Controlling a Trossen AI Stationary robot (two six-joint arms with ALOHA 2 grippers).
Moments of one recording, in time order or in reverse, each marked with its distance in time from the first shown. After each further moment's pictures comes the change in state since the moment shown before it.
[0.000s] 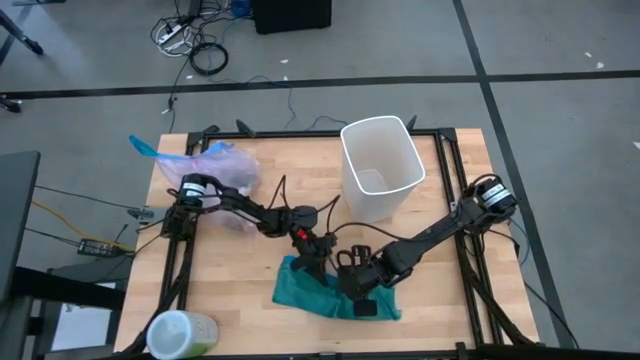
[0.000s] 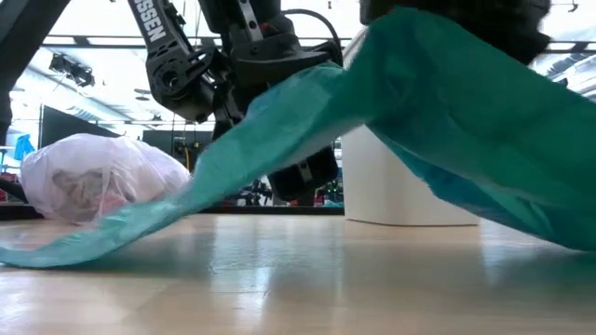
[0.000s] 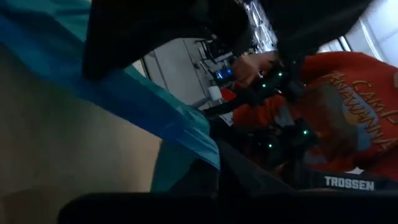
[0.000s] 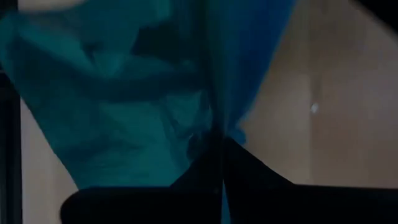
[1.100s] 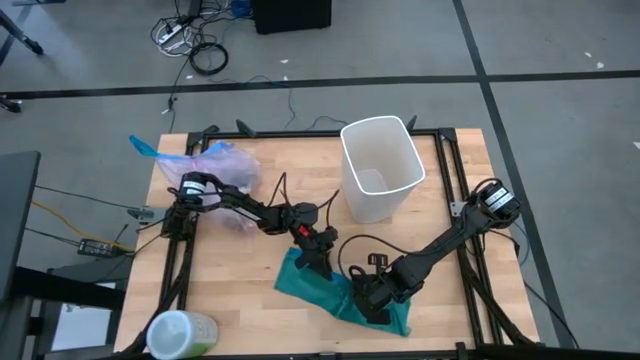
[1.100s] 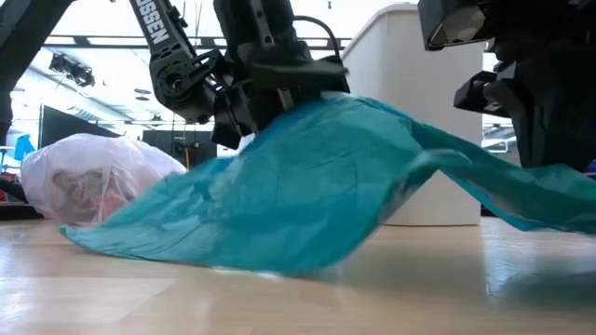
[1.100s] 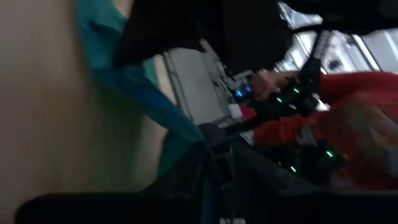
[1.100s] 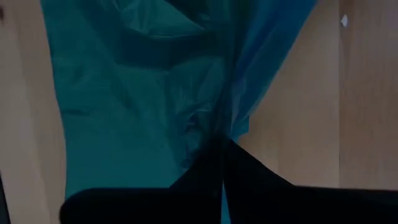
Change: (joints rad) left arm 0.026 -0.001 0.000 -0.038 -0.111 0.046; right arm 0.094 0.001 -0.055 -0.018 0.044 0.161
